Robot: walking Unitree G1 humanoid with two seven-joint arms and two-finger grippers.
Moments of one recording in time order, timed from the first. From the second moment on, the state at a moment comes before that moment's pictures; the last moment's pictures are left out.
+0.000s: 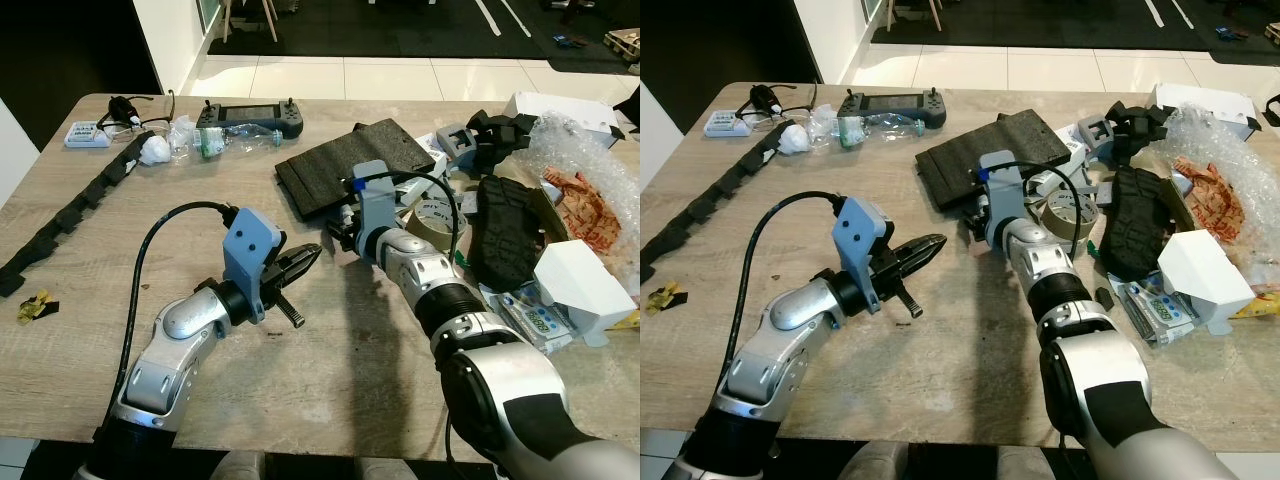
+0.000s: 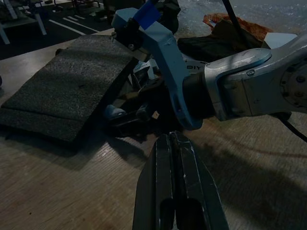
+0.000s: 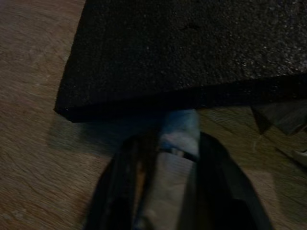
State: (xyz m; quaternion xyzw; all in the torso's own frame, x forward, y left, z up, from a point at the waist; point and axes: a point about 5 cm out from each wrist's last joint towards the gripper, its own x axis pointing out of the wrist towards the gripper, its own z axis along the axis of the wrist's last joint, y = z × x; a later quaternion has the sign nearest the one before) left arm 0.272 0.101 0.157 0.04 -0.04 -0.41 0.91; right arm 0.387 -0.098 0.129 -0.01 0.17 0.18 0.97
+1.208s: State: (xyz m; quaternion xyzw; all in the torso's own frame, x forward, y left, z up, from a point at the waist) left arm 0.278 0.105 0.155 0.05 -0.03 -0.38 0.92; right arm 0.309 -0.124 0.161 0.06 0.05 0.20 0.98
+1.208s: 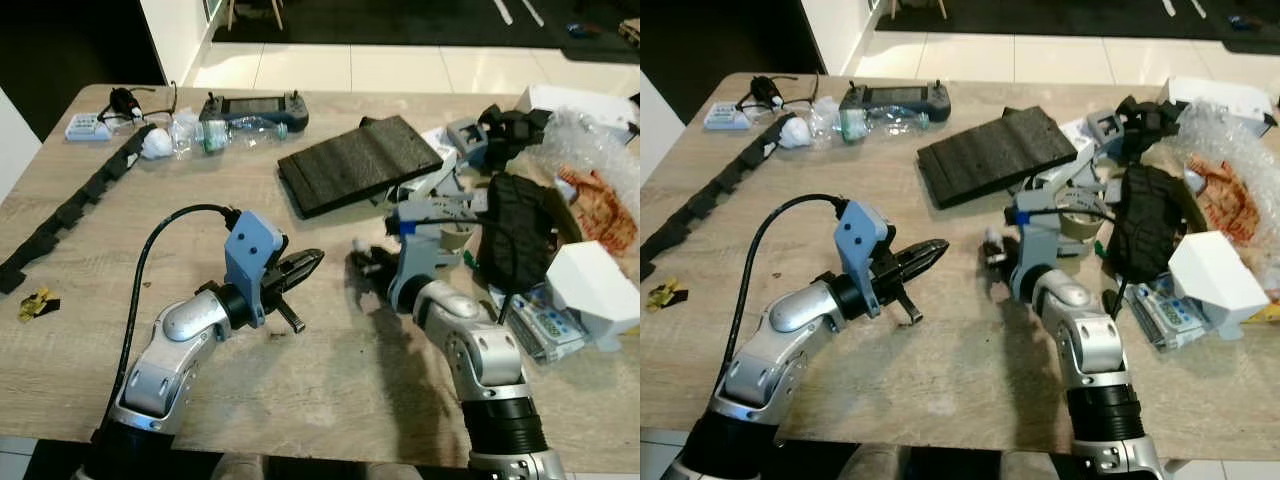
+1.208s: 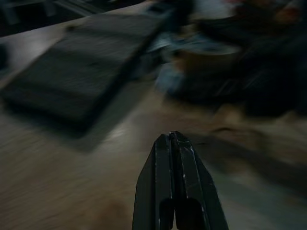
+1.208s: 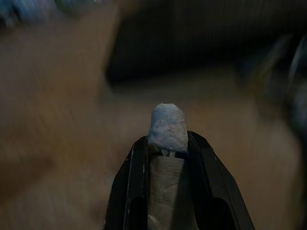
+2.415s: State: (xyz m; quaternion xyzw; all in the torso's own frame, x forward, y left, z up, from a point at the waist) left arm 0.308 0.161 0.173 0.01 -0.08 -0.06 1.00; right arm 0.317 -0.148 0.221 -0.12 -0.21 0.00 0.97
